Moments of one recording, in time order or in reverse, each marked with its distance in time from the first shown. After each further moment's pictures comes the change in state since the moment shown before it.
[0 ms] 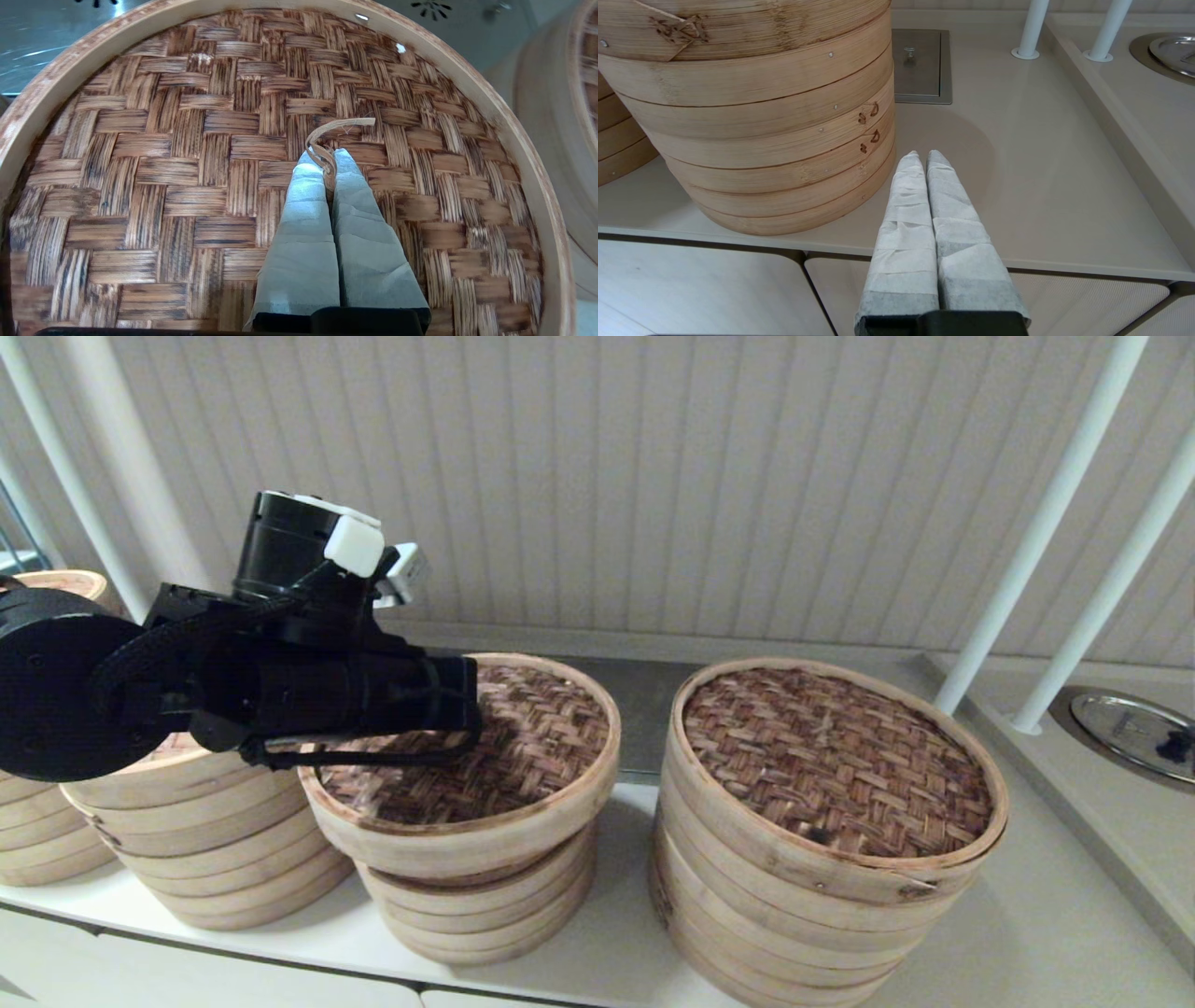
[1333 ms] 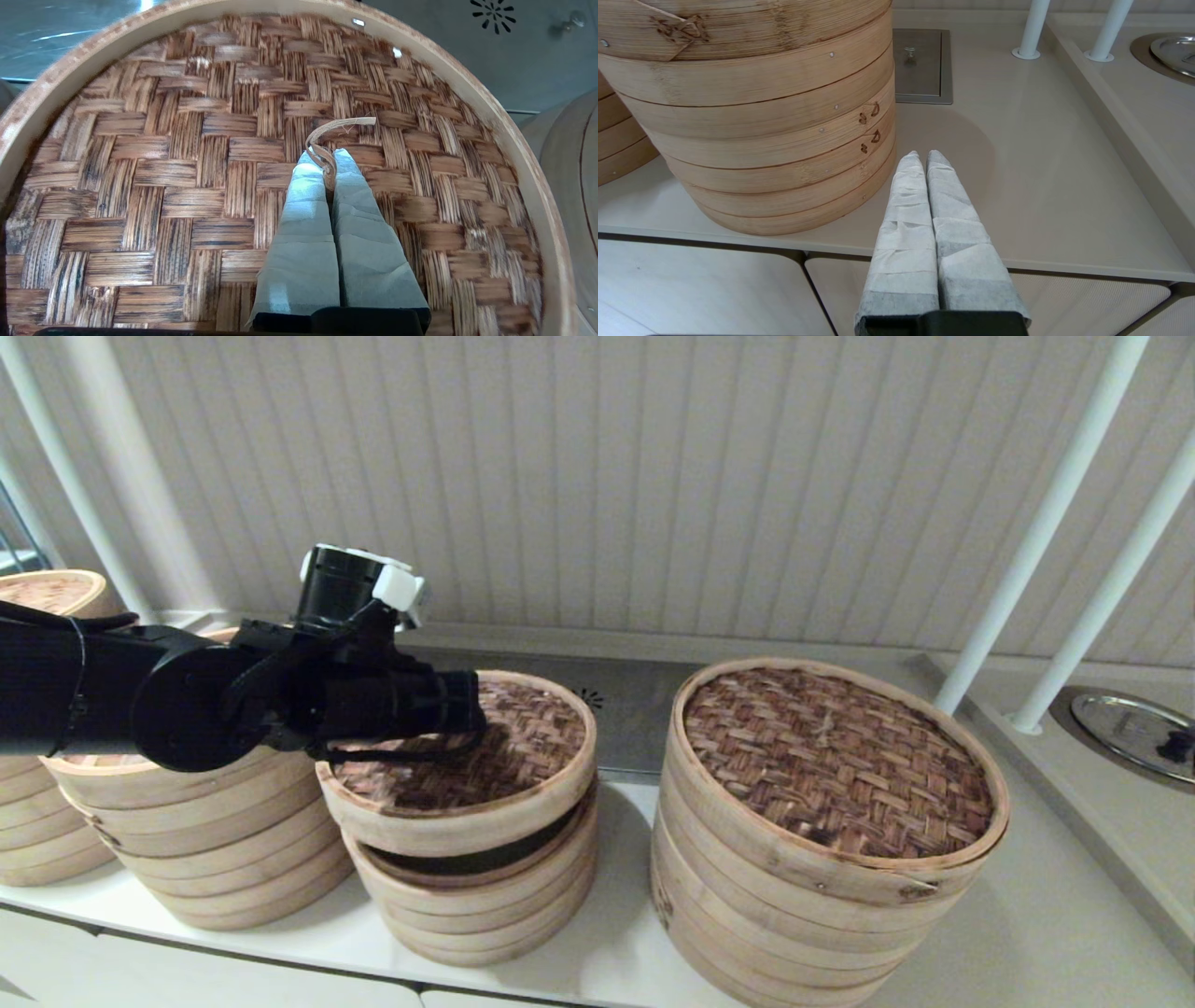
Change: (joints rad) left arm 0.073 0.131 0.014 -0.114 -0.003 -0.015; right arm 0.000 0.000 0.000 0.000 0.000 0.000
